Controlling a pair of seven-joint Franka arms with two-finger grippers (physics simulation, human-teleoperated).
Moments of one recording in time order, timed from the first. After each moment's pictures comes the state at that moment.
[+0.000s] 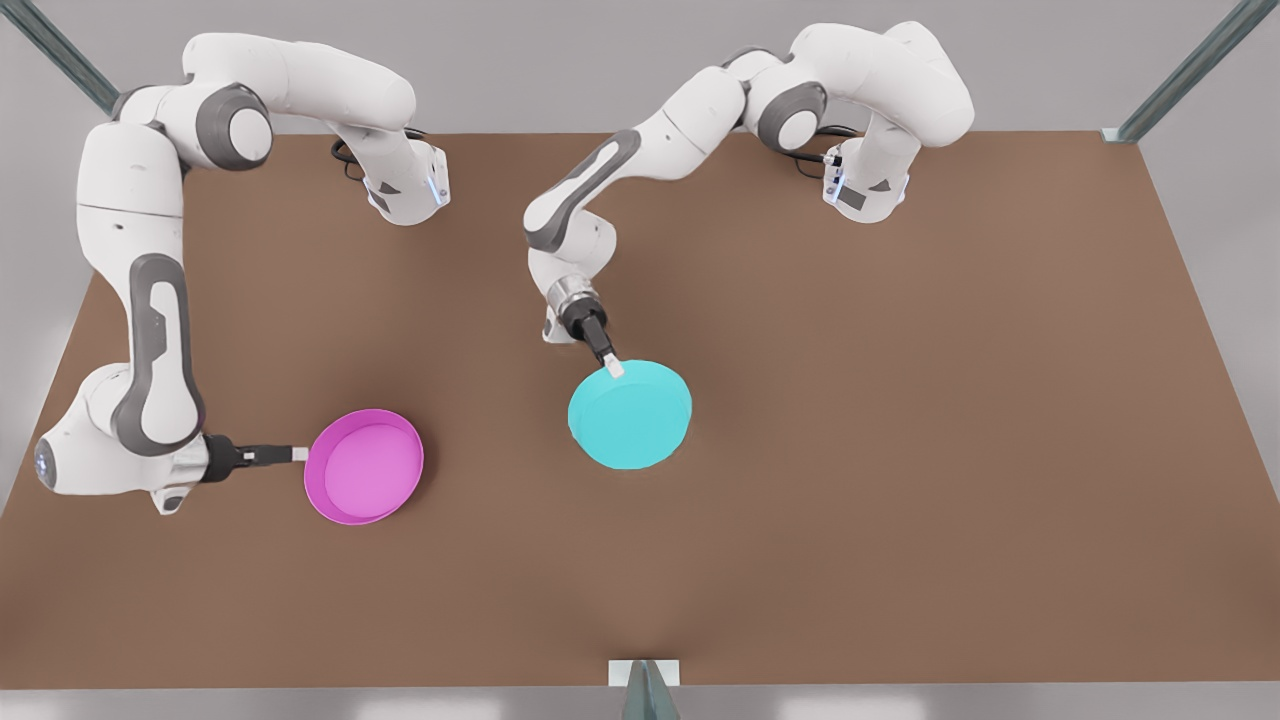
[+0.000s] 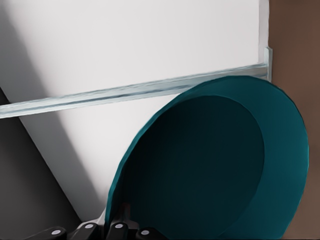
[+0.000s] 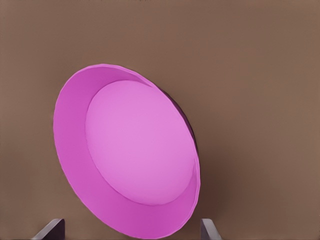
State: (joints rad) left arm -1.32 1.12 0.24 -1.16 1.53 1.46 -0.55; right arm -0.44 0.75 0.23 -1.38 0.27 1.74 -0.41
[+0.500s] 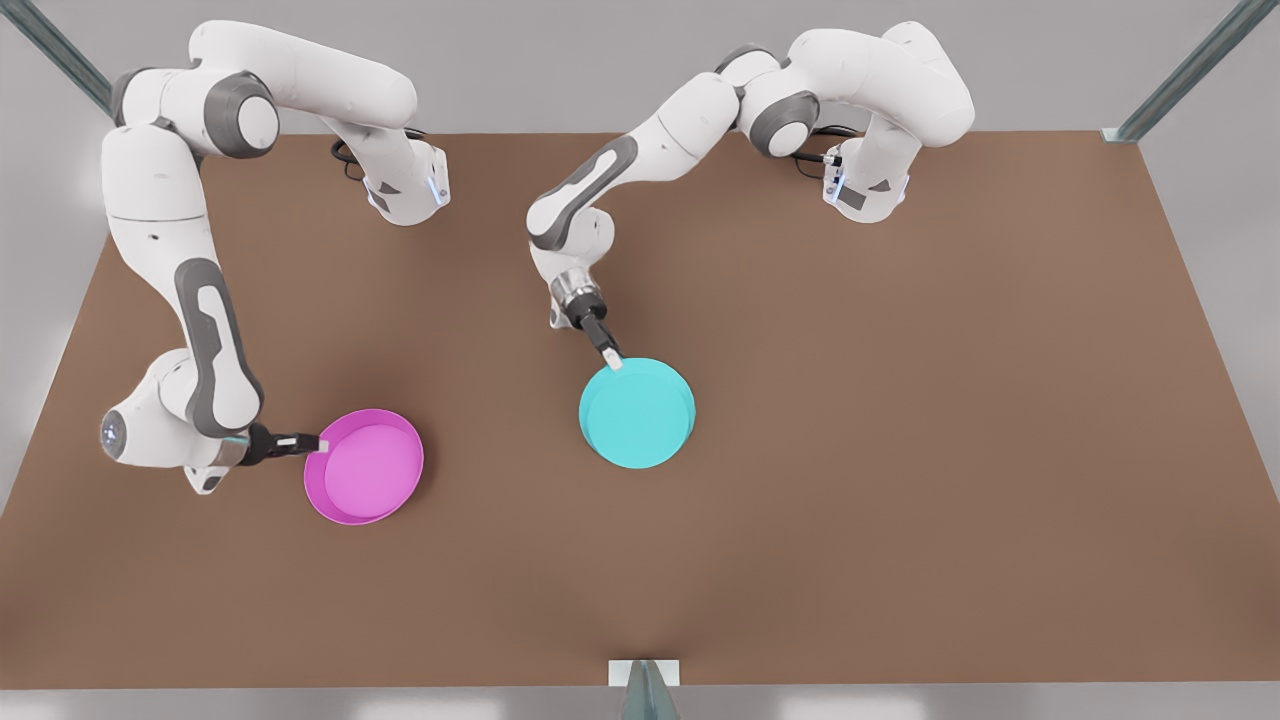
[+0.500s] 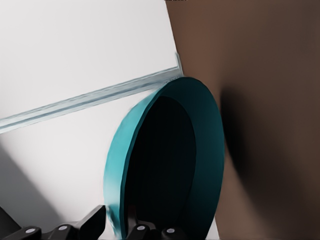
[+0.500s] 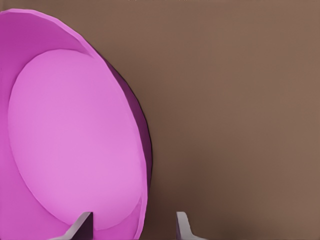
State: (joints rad) left arm -1.31 1.13 0.12 -1.17 1.37 1.51 -0.44; right arm -0.37 0.69 0.15 -1.69 0.27 2.08 -0.46
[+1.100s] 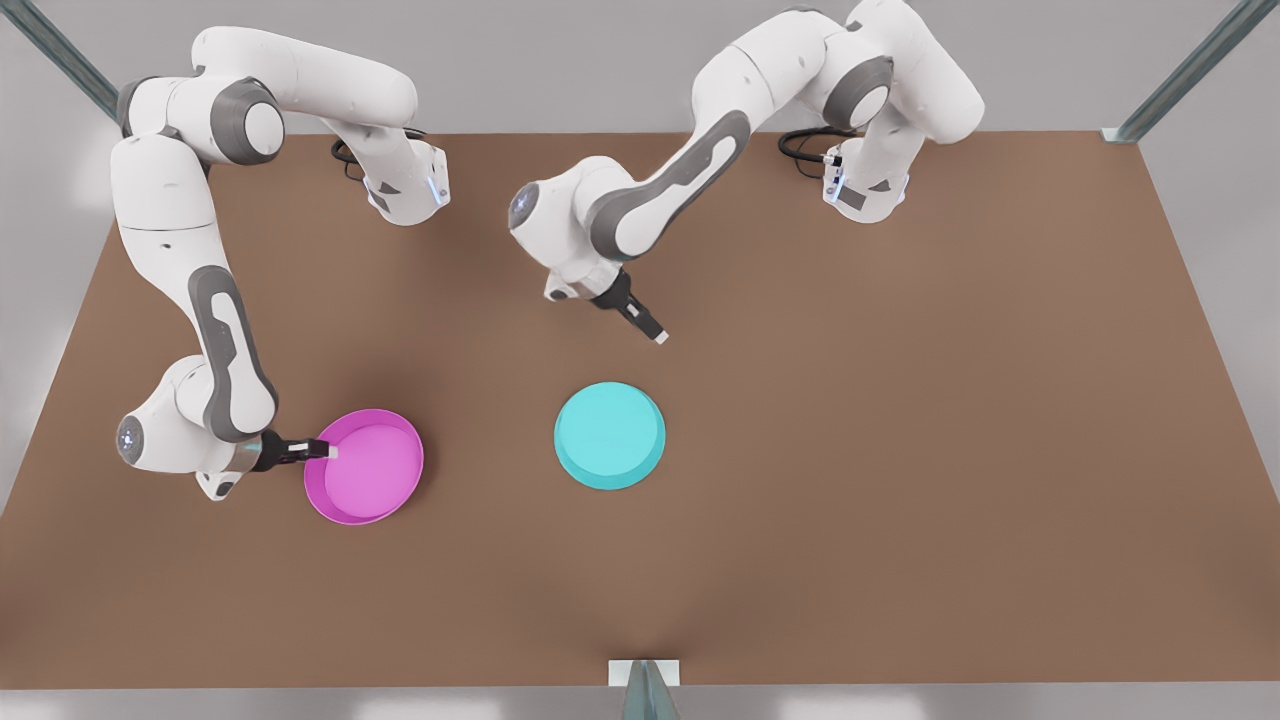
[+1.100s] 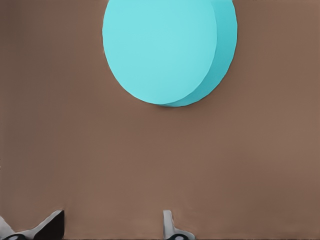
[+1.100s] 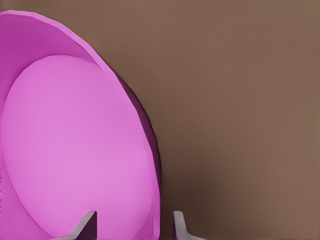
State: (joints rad) left arm -1.00 0.72 0.09 -1.10 0.37 1.44 -0.11; right arm -0.36 0.71 0.15 -1.68 0.27 2.12 -0.47
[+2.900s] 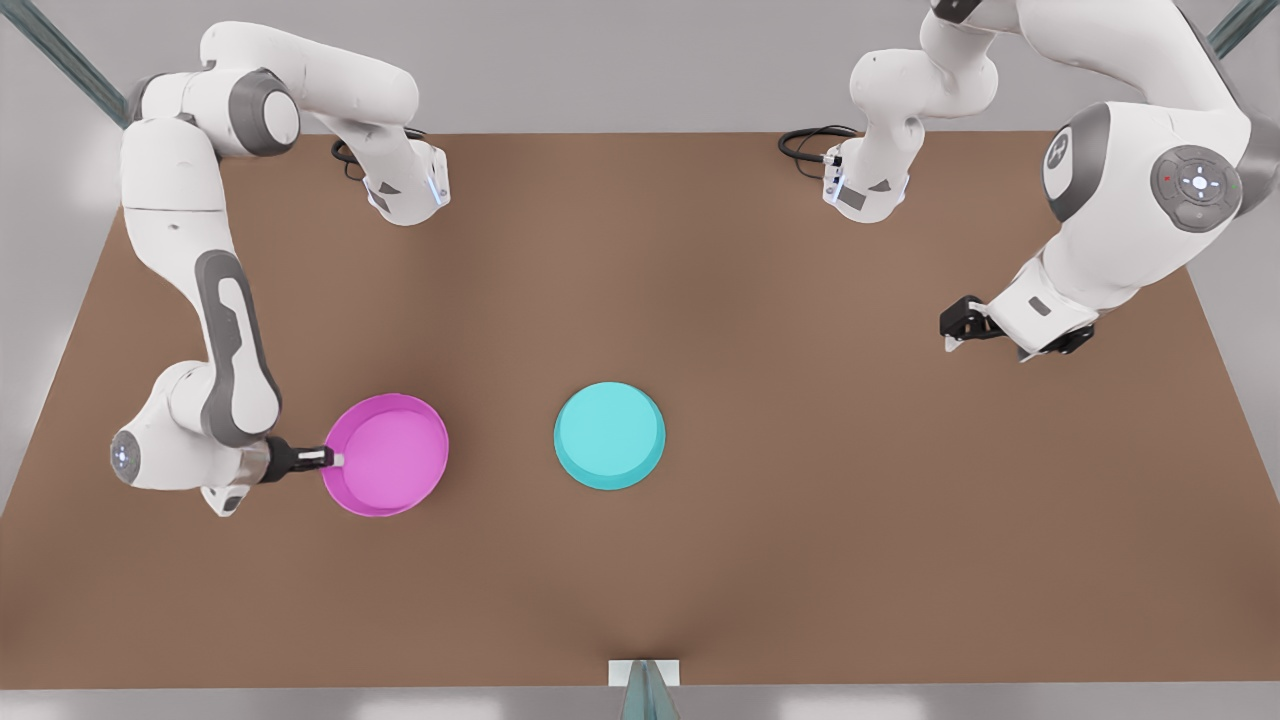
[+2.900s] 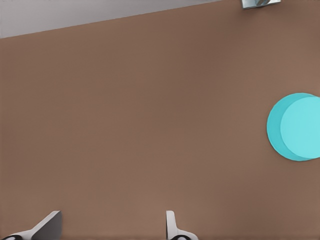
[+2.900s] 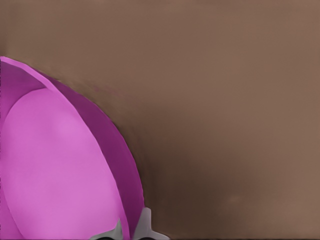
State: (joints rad) left arm -0.10 0.18 -0.06 -1.33 0.01 1.50 0.02; right arm -0.25 0.67 0.16 -1.53 0.32 1.88 -0.34
